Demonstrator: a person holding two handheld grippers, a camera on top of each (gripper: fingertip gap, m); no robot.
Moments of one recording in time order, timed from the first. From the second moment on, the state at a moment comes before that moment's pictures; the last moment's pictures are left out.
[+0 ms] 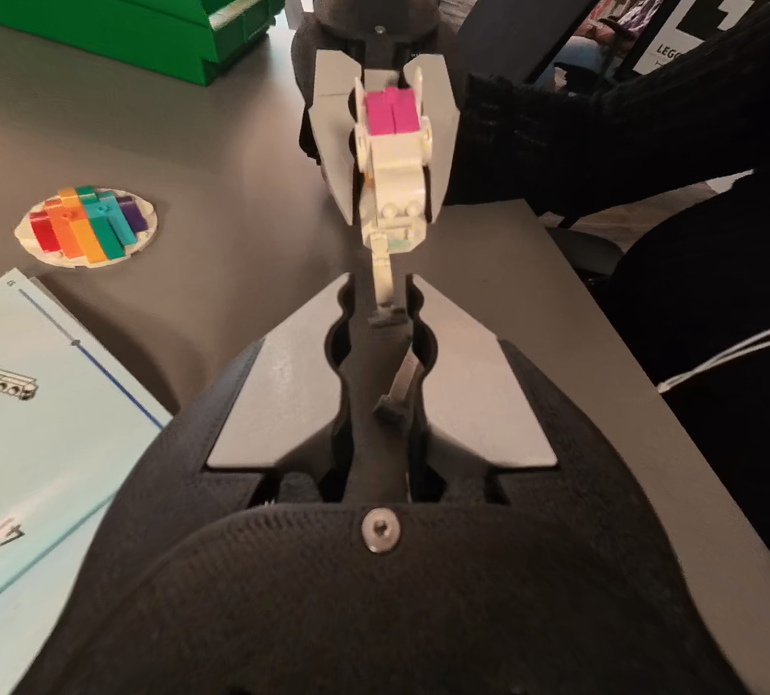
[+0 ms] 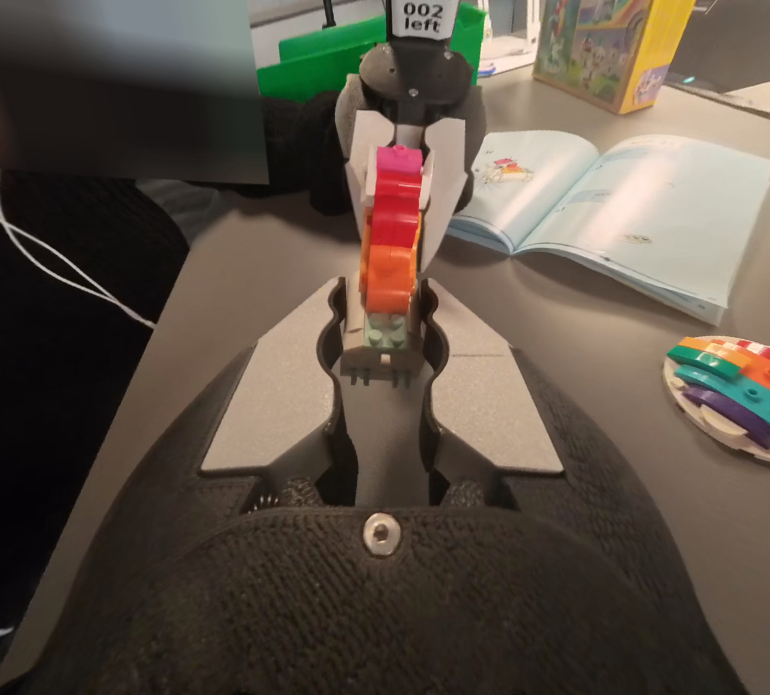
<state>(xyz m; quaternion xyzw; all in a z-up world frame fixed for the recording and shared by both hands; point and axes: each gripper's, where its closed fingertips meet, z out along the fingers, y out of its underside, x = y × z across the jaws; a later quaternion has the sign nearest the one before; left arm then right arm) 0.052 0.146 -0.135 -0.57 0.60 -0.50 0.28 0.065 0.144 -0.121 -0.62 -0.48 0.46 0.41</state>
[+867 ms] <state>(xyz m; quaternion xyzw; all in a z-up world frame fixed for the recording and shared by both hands) 0.048 0.146 -0.150 -0.55 0.67 -0.39 0.31 0.084 0.163 -0.118 -0.64 -0.46 0.41 0.47</state>
